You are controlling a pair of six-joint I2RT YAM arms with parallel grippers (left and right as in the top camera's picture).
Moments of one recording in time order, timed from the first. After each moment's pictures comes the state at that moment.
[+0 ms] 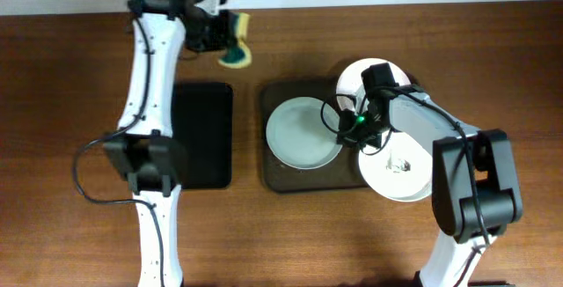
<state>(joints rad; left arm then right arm) -0.13 2.45 2.68 -1.40 0.42 -0.10 0.17 1.97 1.24 -0.70 -0.38 0.41</state>
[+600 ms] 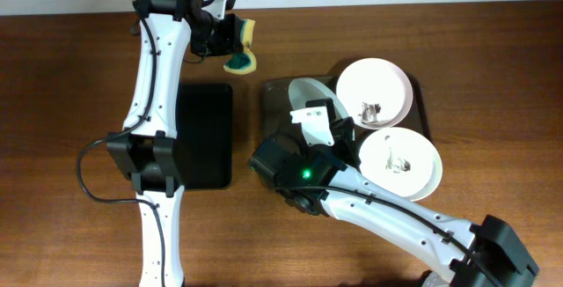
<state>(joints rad) -0.15 2.45 2.69 -1.46 0.41 -0.10 0.91 1.63 1.22 -0.95 1.23 0.68</state>
